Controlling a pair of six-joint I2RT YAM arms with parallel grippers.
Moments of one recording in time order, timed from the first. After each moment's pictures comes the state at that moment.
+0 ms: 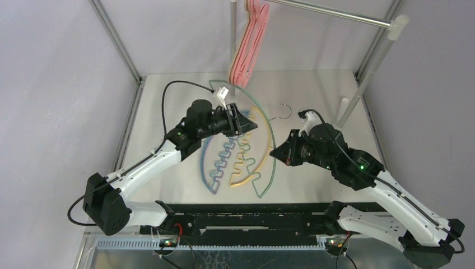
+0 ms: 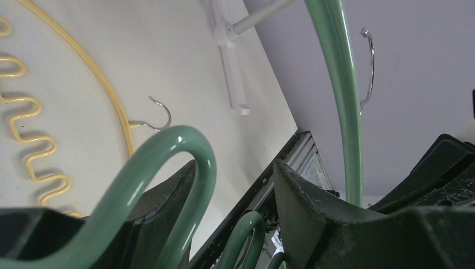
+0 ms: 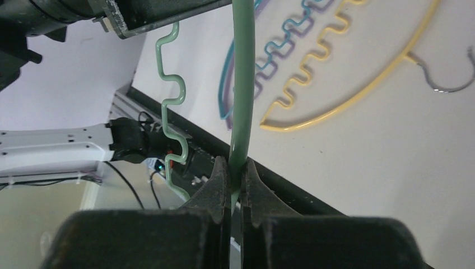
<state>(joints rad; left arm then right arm) -0.68 1.29 1.02 -0.02 0.33 -0.77 0.85 0.84 1.07 -0.75 0.01 0.69</state>
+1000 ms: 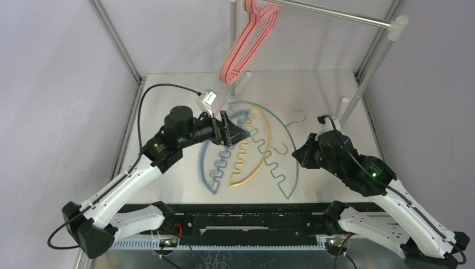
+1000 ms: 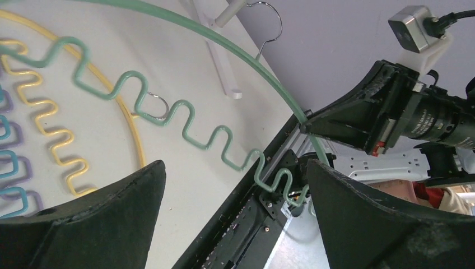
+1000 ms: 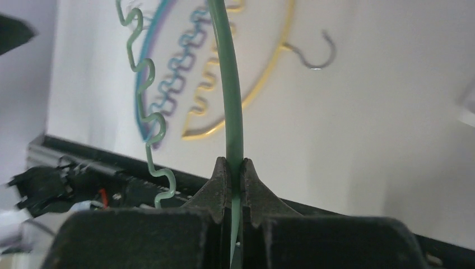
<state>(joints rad) -0.68 1.06 1.02 -0.20 0.35 -0.63 0.78 0.75 1.05 -0.93 0.20 0.70</state>
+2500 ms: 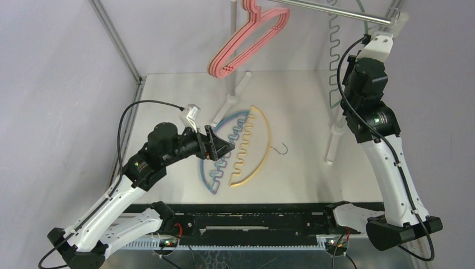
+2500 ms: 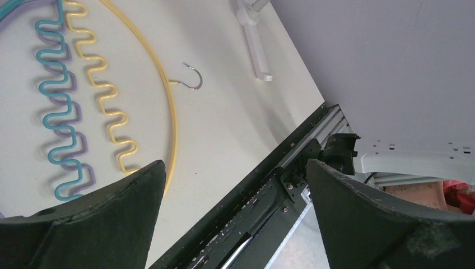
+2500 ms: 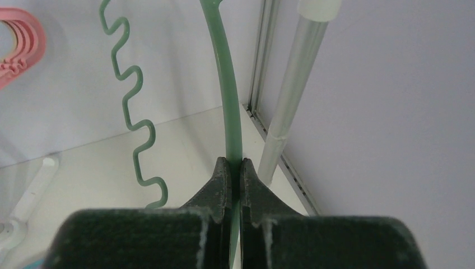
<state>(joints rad) -0.68 0.81 0.92 -0.41 0.23 -0.60 0.28 1.17 1.57 -0.47 0.72 -0.04</state>
